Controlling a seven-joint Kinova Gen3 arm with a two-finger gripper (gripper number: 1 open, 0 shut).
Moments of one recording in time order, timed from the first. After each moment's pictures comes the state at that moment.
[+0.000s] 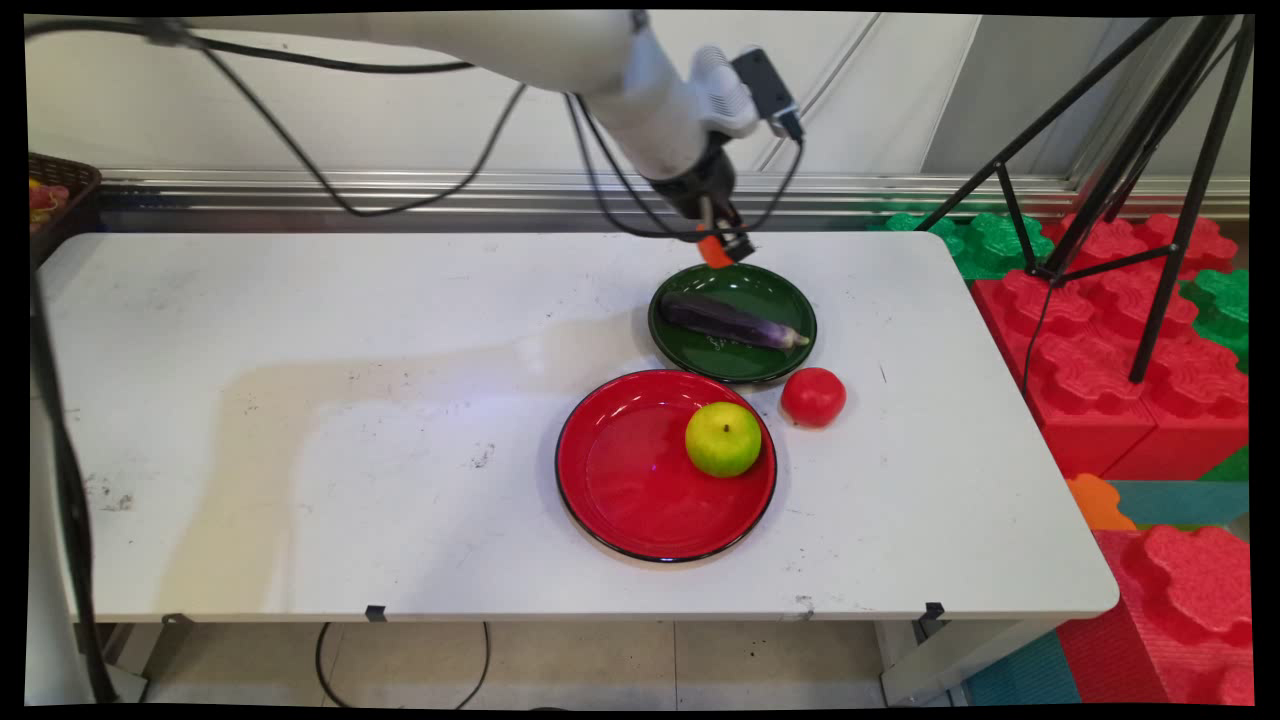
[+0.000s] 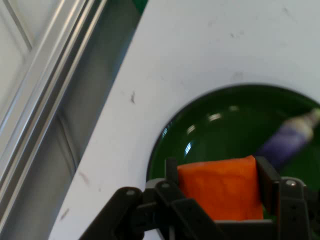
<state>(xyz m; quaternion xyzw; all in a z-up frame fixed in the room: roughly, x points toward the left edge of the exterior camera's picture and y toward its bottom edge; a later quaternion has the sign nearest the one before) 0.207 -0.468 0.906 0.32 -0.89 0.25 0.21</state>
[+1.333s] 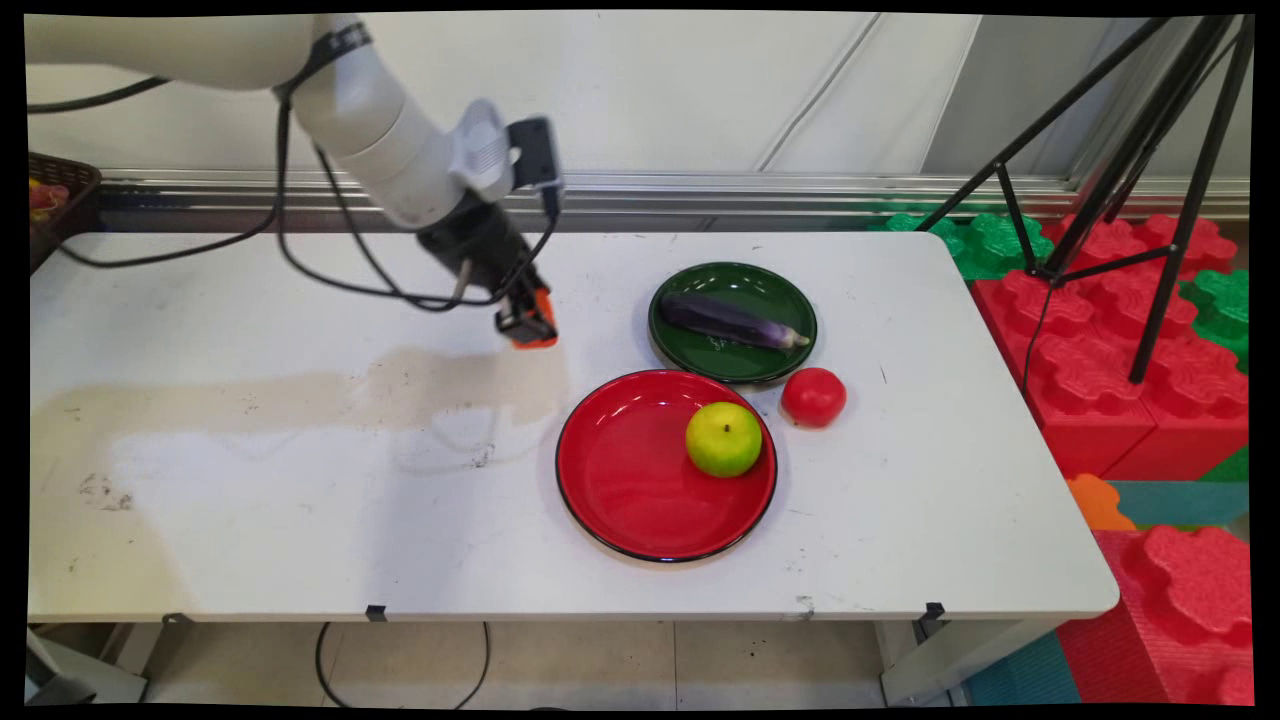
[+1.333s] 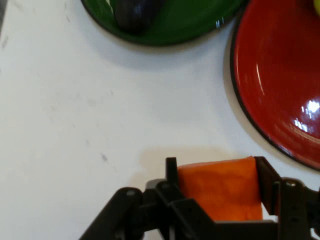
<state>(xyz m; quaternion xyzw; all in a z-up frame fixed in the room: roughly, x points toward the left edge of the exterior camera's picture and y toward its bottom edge) 0.351 -0.336 0.910 0.27 -0.94 0.17 0.14</state>
